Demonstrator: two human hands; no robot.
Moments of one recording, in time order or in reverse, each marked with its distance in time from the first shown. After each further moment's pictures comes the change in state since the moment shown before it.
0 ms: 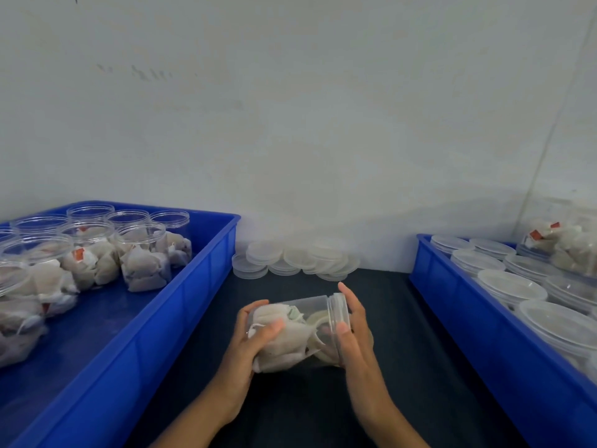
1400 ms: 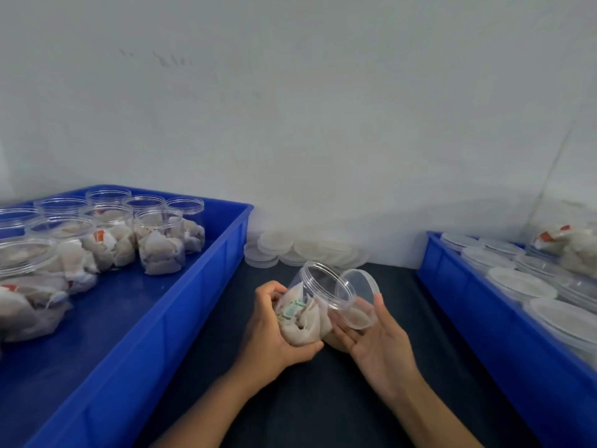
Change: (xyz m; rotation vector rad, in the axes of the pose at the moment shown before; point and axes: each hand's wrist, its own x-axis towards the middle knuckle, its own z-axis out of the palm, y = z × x) left_hand 0.010 -0.018 -0.006 0.685 0.038 0.456; right_hand 0.018 0.007 -0.016 0.791 0.082 0.422
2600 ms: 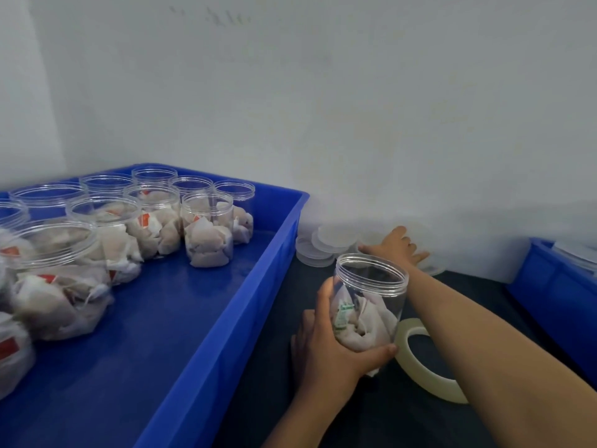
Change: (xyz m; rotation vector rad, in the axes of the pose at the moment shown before) left_hand 0.020 -0.002 -0.004 0.063 0.058 -0.363; right_hand 0.259 0.008 0.040 -1.790 0.534 -0.074
